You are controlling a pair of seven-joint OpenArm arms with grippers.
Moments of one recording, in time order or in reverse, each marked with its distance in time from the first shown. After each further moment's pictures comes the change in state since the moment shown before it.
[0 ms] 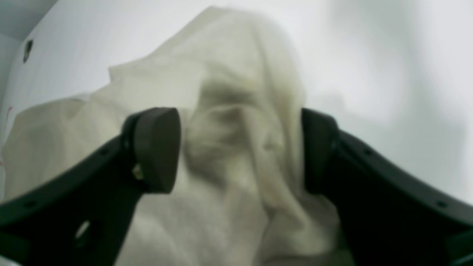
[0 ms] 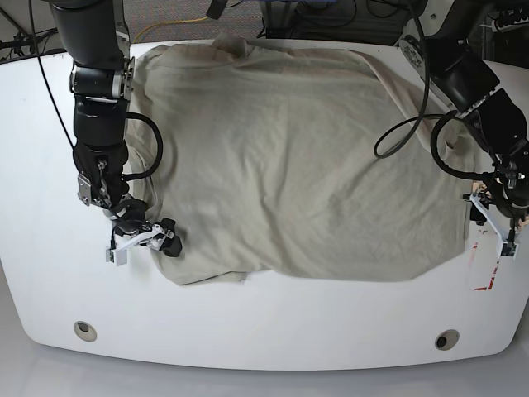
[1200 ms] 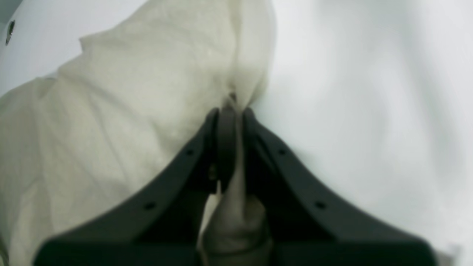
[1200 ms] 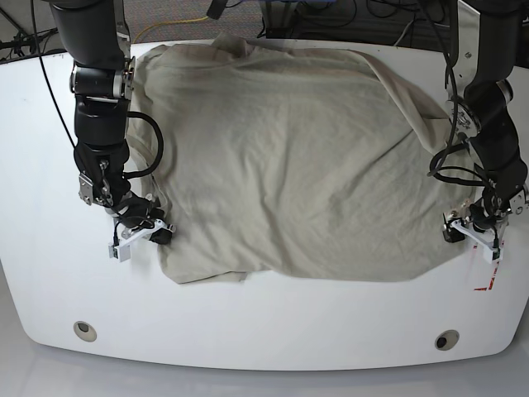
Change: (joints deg) left arm -18.0 -10.8 0.1 -62.1 0.2 12.7 -33.4; right arm 0.1 0.0 -0.2 -0.3 -1.3 -0.8 -2.2
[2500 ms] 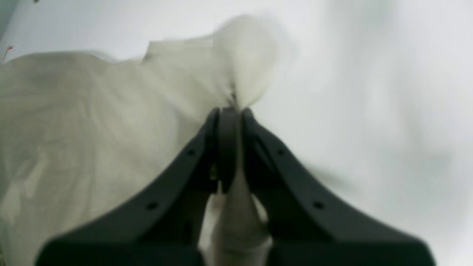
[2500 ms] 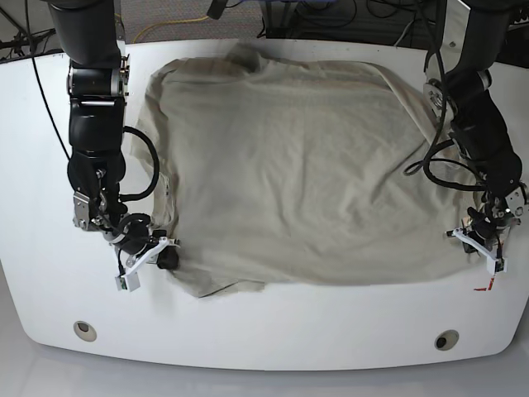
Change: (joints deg) left arm 6.0 5.4 -0.1 20.9 -0.1 -1.1 3.1; right arm 0.0 1.4 -4.8 15.4 0.3 0.5 -8.2
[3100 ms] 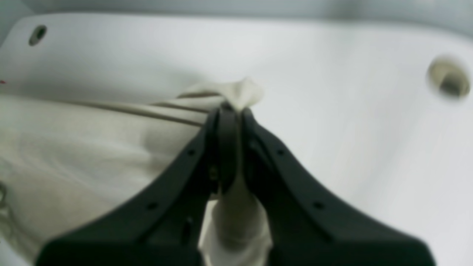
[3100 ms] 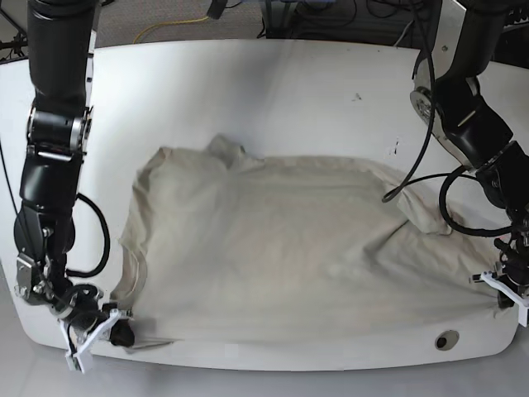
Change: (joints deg) left arm -3.7 4.0 0.2 33.1 -3.2 -3.9 17.9; right arm 17.8 7.7 -0.5 1.5 0.5 3.3 -10.3
